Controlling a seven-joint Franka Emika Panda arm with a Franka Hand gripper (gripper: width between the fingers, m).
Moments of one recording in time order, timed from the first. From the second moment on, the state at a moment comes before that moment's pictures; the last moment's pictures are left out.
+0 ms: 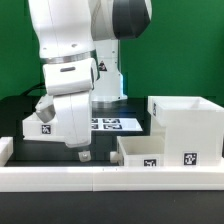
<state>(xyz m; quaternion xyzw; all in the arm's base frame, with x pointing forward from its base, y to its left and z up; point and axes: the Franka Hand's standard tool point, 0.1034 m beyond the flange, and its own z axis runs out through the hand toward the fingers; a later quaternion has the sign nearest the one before) 0.577 -0.059 0.026 -0.71 -0.69 -0.05 0.08</state>
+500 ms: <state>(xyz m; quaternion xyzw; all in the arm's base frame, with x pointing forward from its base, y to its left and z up) 0.585 -0.028 0.024 -0.71 -0.70 -0.04 0.09</state>
